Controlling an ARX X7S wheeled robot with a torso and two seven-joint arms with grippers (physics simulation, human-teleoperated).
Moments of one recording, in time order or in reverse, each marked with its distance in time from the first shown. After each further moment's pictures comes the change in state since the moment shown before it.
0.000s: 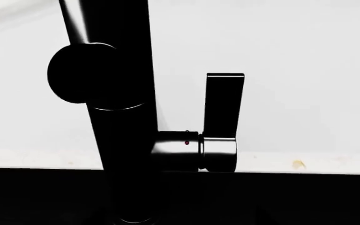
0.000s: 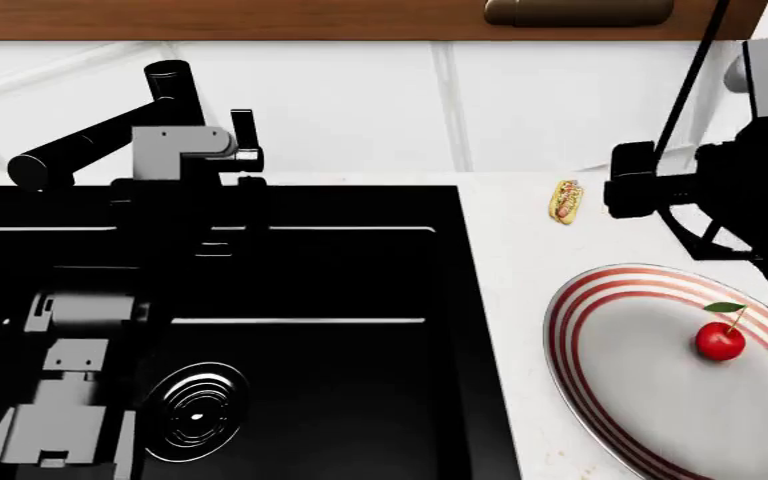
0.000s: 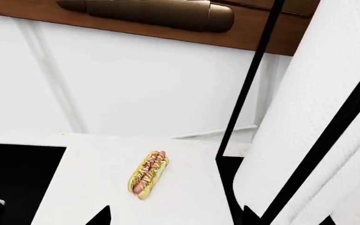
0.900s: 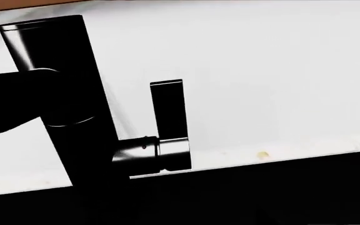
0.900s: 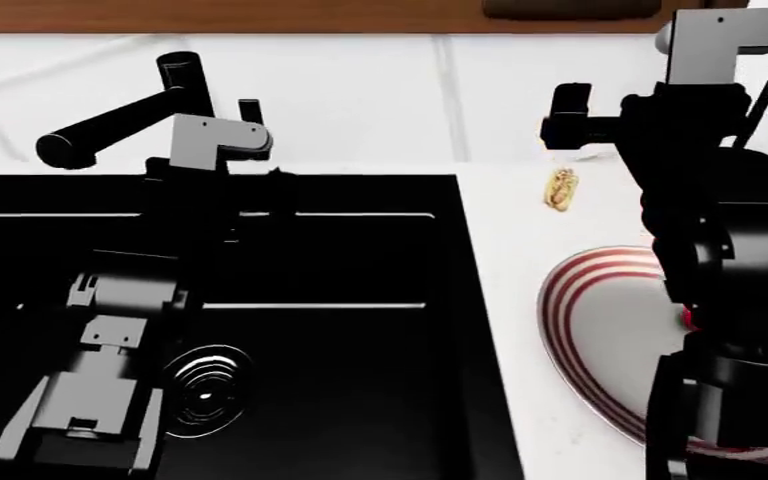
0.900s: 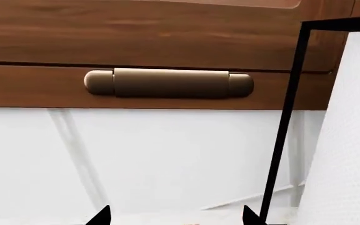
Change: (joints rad) left arm -0.082 0.051 0.087 -0.190 0.081 0.156 0.087; right arm -0.043 -0.386 0.058 0.271 -0.905 -0.517 -0.564
